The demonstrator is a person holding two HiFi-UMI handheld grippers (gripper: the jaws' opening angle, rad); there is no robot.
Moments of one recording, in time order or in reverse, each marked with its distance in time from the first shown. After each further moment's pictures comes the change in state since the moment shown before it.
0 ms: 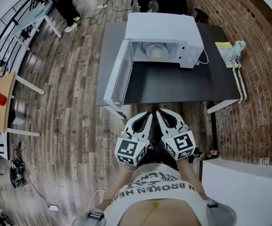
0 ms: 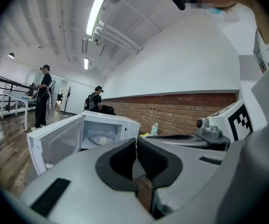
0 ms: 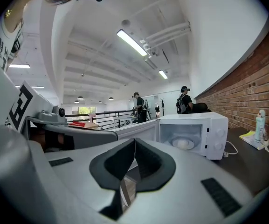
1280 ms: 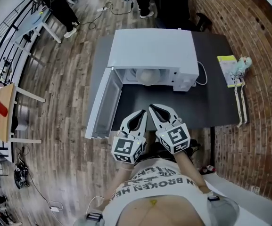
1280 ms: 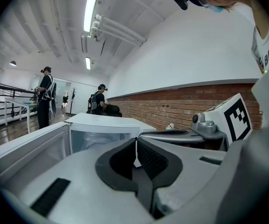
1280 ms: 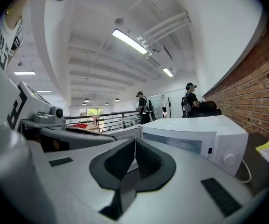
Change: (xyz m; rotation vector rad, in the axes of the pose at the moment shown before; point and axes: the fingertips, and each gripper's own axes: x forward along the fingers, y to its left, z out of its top) left arm 0.202 0.048 0.041 0.024 0.030 0.093; right arm 0.114 -0.180 0.038 0.000 -0.005 0.117
